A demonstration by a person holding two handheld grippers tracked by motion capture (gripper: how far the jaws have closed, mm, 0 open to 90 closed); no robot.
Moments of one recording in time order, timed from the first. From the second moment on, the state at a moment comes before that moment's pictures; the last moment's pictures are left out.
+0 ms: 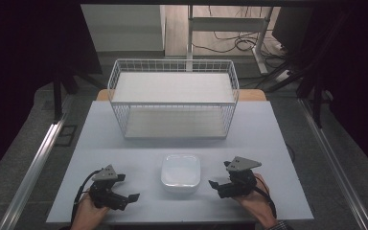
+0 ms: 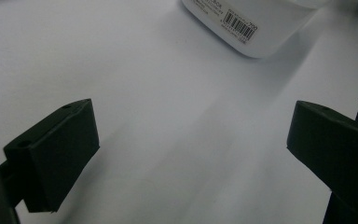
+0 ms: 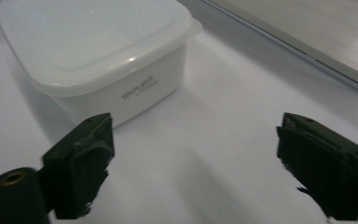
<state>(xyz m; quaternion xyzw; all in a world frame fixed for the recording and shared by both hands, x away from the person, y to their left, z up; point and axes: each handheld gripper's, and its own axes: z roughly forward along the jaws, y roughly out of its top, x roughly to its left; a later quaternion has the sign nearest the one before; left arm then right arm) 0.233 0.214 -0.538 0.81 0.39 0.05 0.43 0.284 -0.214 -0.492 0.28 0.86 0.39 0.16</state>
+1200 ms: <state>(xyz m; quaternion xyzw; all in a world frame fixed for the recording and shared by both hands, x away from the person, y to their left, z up) 0.265 0.169 -0.498 0.81 0.36 0.05 0.46 0.292 -0.181 -0.482 0.29 0.86 0.41 0.12</state>
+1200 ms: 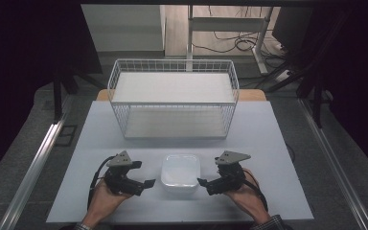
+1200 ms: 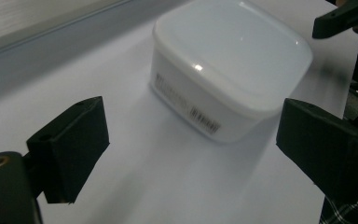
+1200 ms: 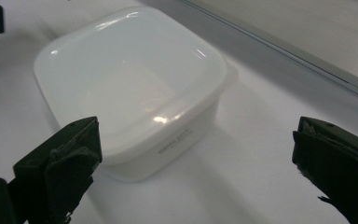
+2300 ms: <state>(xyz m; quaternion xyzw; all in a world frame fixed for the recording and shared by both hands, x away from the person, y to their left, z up) 0.282 0.152 -0.497 0.77 0.40 -0.04 0.49 0.298 -0.178 -0.473 0.41 0.81 0.42 -0.05</state>
